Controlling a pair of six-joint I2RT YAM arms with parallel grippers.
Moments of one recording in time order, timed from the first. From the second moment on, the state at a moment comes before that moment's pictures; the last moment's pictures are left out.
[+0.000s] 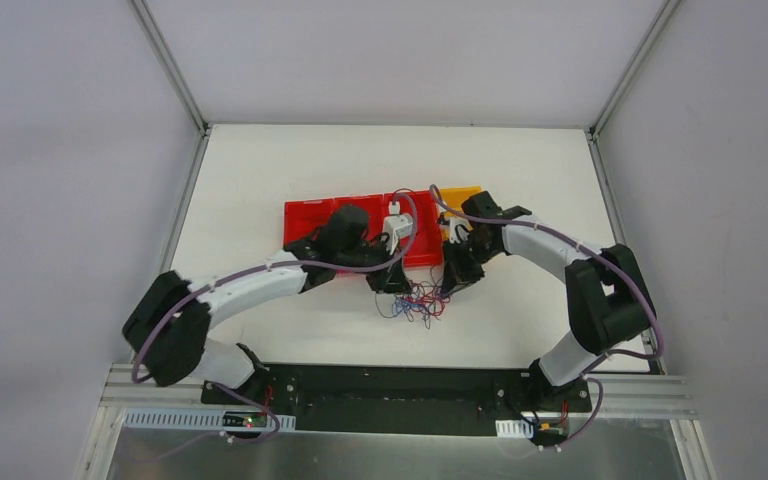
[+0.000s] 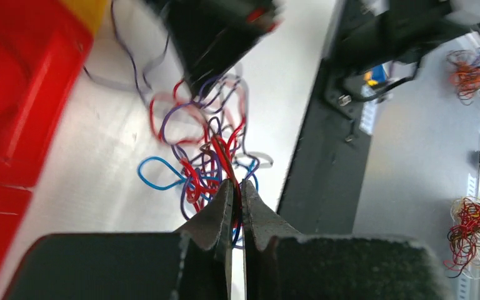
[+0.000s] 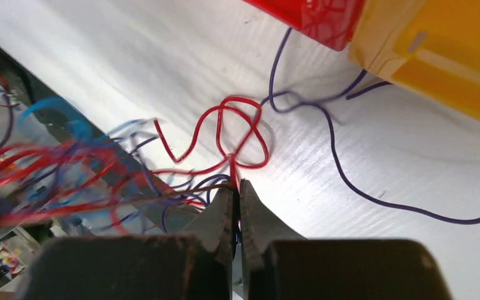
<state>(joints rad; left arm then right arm) -0.78 1.47 0.82 0.01 0.63 -0.24 0.46 1.62 0.99 -0.74 -0.52 0.12</state>
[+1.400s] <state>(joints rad) -0.49 1.02 1.02 -0.52 0.86 -0.04 0.50 1.22 1.12 -0.87 -0.55 -0.03</state>
